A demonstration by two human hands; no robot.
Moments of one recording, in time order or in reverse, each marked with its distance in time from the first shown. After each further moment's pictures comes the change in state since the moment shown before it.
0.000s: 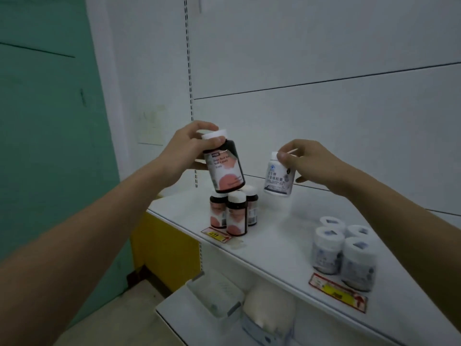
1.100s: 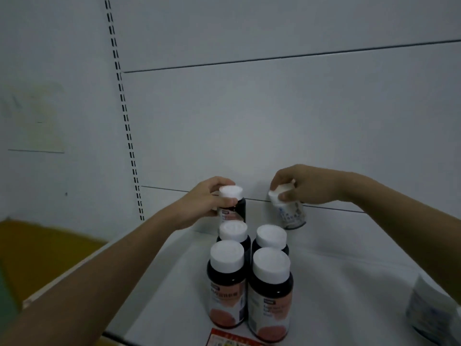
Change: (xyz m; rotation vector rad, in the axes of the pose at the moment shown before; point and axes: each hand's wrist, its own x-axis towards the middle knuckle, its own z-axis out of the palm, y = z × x) left_hand 0.253 -0.245 0.036 -0.139 -0.627 -0.119; right_hand 0.200 0.083 0.074 -0.619 -0.231 0.264
